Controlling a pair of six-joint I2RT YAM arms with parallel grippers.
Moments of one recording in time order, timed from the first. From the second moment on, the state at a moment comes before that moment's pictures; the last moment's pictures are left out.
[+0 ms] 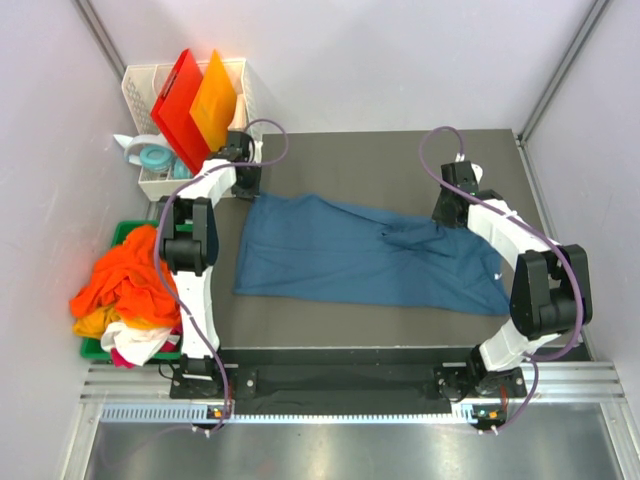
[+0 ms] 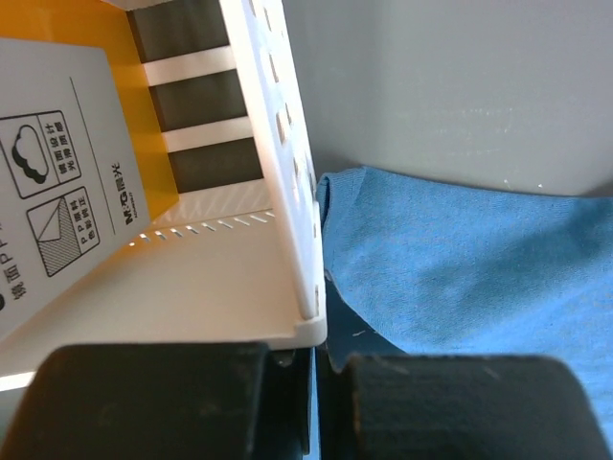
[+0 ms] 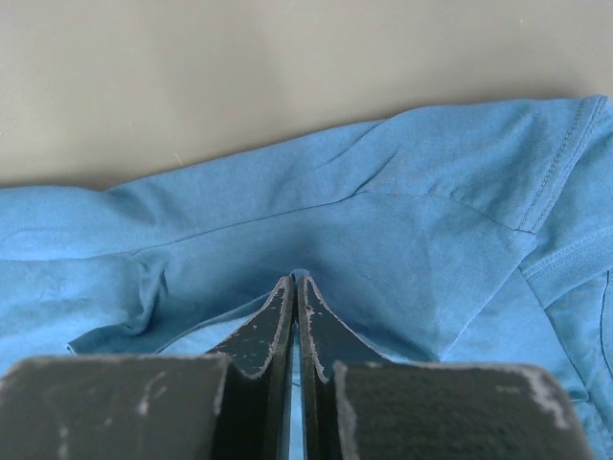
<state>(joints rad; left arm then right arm) -0.09 2.24 1.83 -0.64 0.04 0.02 0.19 1.60 1.12 -0.46 0.22 0.47</state>
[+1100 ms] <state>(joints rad) -0.10 1.83 1.31 -0.66 0.25 0.14 0.23 1.56 1.05 -0.41 0.22 0.50</state>
